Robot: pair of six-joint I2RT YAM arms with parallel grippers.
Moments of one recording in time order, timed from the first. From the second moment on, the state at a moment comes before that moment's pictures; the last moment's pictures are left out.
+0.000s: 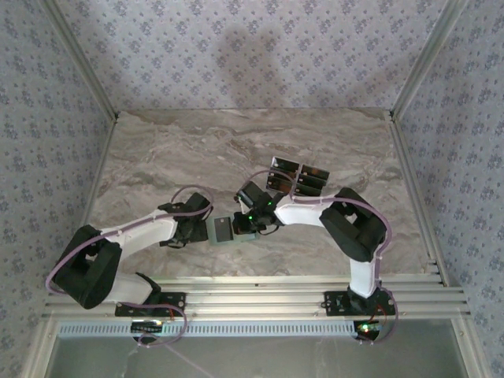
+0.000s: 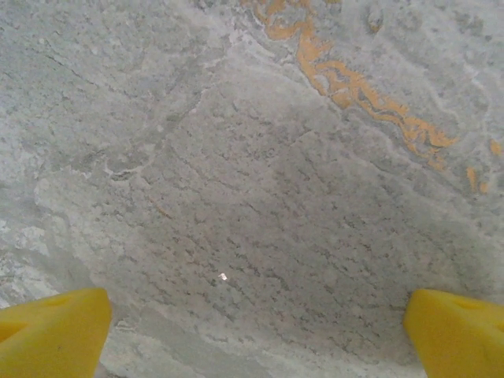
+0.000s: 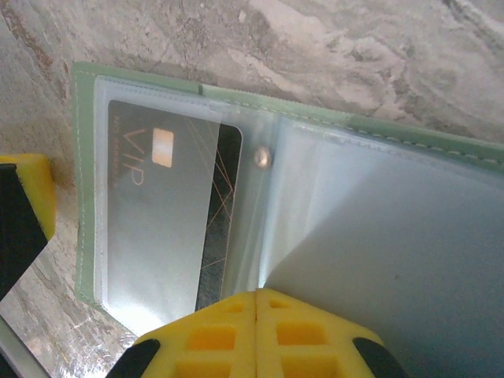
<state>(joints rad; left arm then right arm) -0.62 1.36 0.65 -0.70 -0.33 -0.77 0.89 1.88 1.07 -0.23 -0.30 0.65</state>
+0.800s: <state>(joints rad) -0.62 1.38 0.65 -0.61 -0.27 -0.75 0.91 1.90 1.16 -0.33 -0.26 0.65</state>
